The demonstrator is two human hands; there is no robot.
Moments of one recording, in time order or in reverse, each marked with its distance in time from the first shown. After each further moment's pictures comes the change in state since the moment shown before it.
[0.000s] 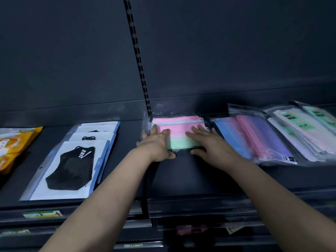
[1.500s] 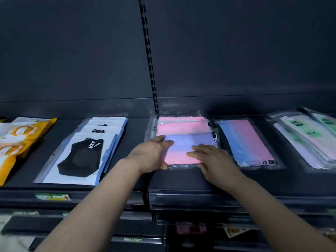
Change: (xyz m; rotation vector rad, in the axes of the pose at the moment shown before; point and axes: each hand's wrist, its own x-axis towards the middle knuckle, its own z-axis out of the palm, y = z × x) left_hand -0.044 -0.021 0.009 0.113 0.039 0.184; right_hand -0.044 -0.011 0.020 -0.082 0.047 -0.086
